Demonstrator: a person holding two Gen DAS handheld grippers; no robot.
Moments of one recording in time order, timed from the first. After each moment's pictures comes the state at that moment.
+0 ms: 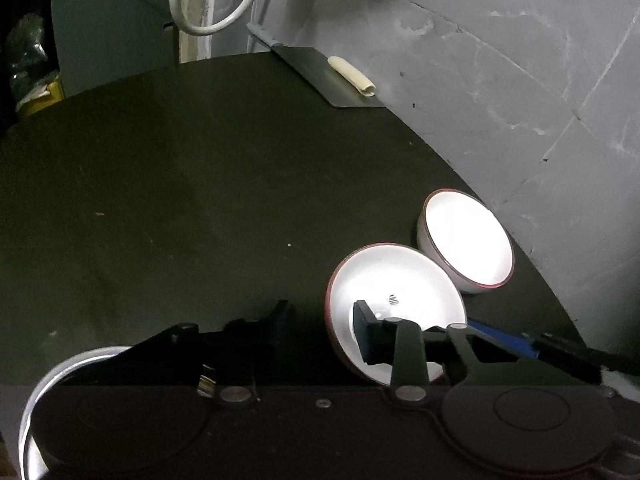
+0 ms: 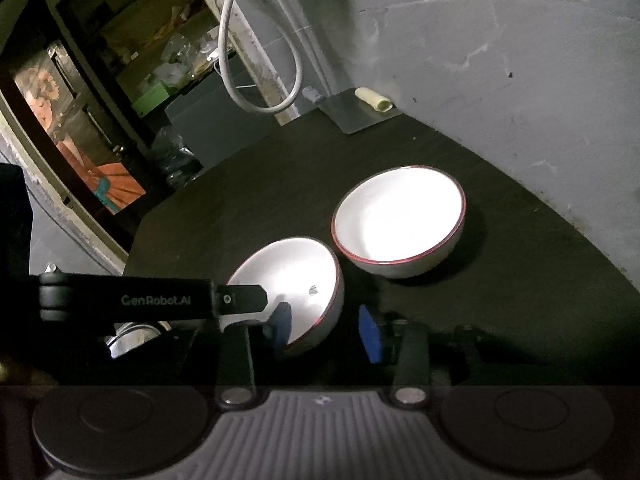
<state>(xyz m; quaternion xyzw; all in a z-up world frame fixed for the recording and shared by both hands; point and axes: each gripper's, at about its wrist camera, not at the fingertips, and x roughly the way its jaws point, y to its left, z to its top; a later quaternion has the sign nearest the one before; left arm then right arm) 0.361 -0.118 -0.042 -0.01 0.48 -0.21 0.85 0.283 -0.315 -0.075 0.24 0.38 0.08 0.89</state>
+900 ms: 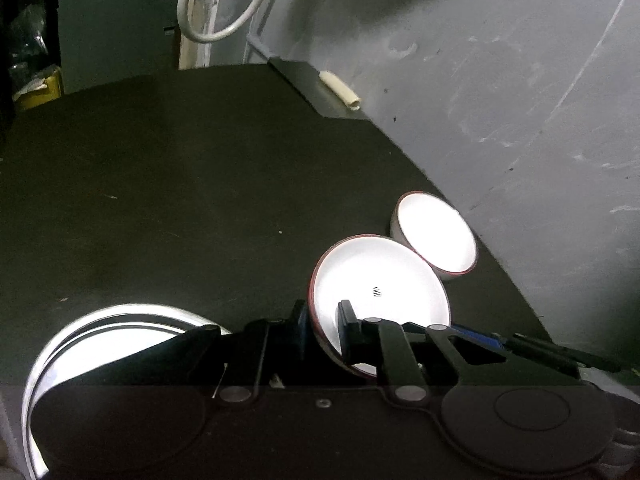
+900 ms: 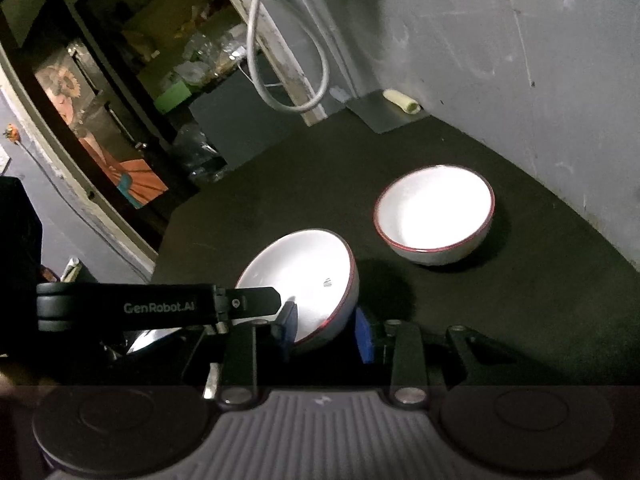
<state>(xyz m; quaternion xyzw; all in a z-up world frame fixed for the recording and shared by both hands) 0.330 -0.098 -0.022 -0.05 0.46 -0.23 0.86 0.263 -0.305 -0.052 0.24 0.36 0.11 0.89</state>
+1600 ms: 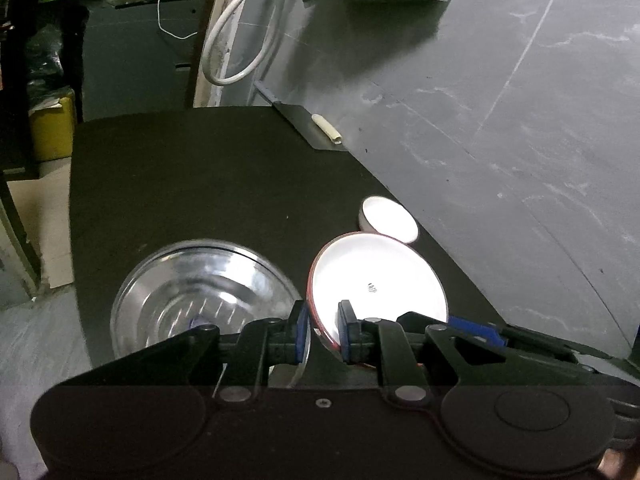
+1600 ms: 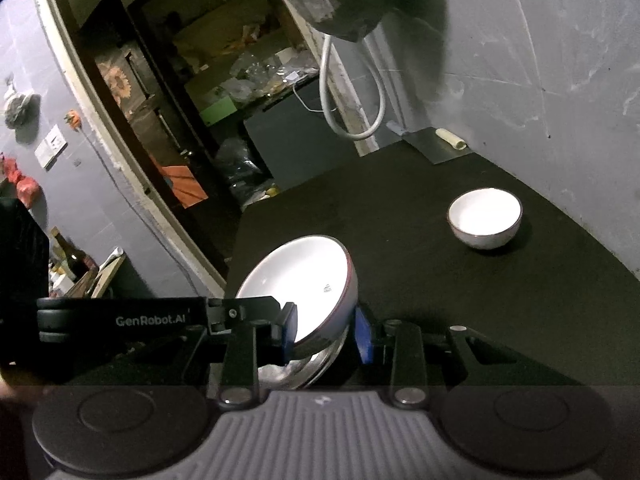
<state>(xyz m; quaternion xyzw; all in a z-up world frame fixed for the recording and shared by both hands) 0.213 -0.026 0.037 -0.07 0.41 -0.24 0.88 0.150 -0.253 0.015 0.21 0.32 0.14 0.91</state>
